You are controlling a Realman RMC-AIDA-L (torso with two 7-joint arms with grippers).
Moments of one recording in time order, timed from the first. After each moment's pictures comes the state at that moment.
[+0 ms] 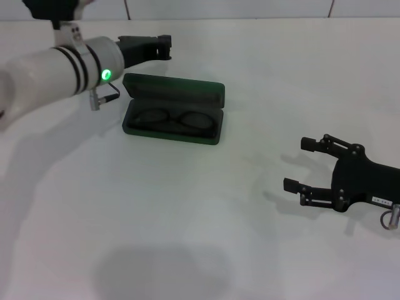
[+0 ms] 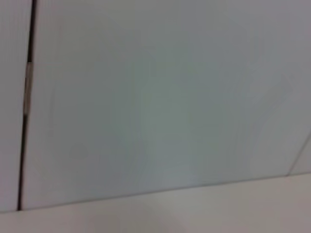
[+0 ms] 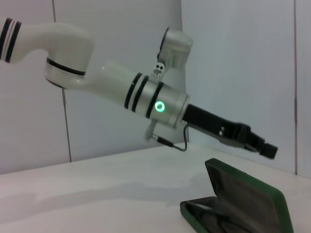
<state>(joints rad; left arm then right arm) -0.66 -2.10 1.37 0.63 1.56 0.47 -1.88 0.41 2.02 -1.15 -0.37 -1.40 -1.43 0.83</state>
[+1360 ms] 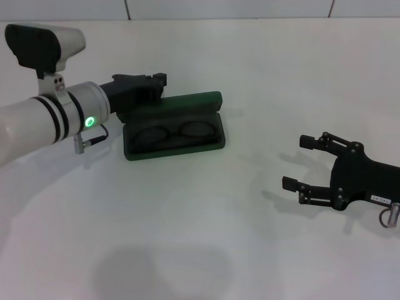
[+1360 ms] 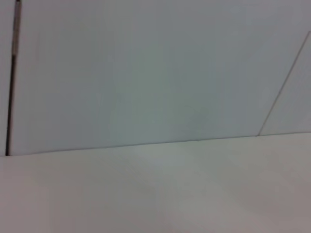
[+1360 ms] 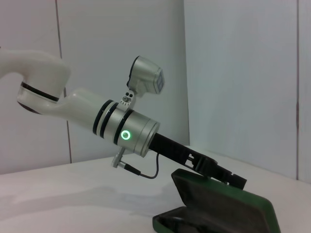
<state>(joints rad) -0.49 -2.09 1.42 0.66 1.37 0.61 -1.64 0.42 2.02 -1.15 -0.37 -1.40 -1.44 0.82</state>
